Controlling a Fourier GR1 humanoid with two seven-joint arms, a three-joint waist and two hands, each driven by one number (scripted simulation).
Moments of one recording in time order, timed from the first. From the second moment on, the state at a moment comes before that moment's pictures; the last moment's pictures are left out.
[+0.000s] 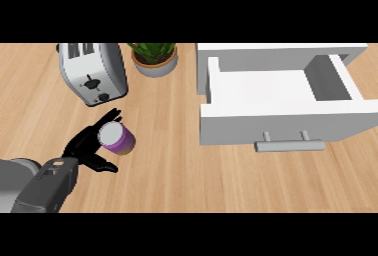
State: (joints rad) left arm -0.58 0.30 0.14 -0.23 -0.03 -0.60 -0.55; right arm 0.40 -0.06 -0.71 -2.19 -0.50 0.52 0.20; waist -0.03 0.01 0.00
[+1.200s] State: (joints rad) left arm -0.64 0.17 0.23 -0.35 0.11 -0.64 -0.44; right arm 0.46 -0.01 -0.74 -2.25 -0.55 0.54 0.23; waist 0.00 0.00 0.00
